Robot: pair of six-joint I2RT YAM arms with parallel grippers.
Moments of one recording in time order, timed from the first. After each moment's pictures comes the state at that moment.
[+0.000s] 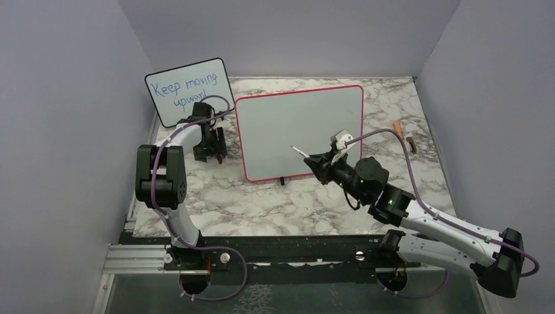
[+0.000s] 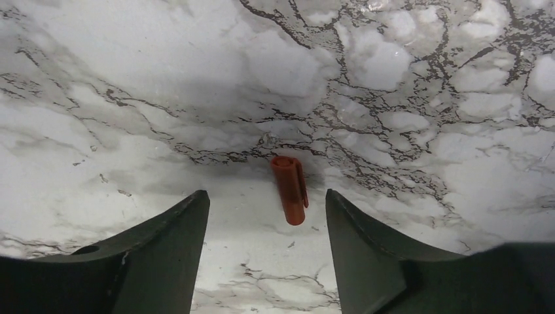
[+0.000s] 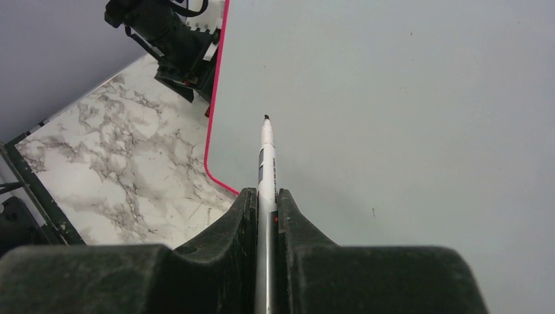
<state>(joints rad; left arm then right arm) -0.05 1.81 1.18 -0.59 0.01 -0.26 0.96 0.87 0.65 0.13 0.23 0.12</state>
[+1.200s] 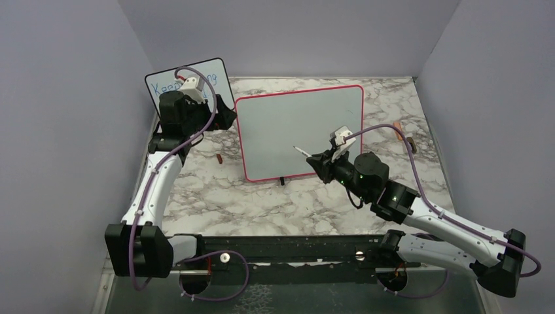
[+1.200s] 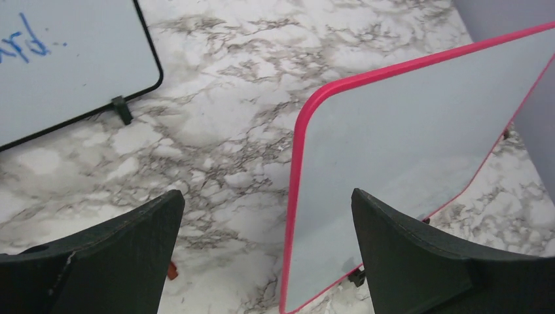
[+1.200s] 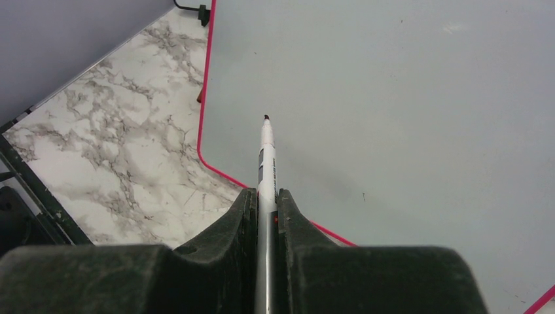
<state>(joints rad) -0.04 1.21 1.06 -0.21 0.40 -0.24 0.96 0.88 0.74 -0.03 0.25 0.12</state>
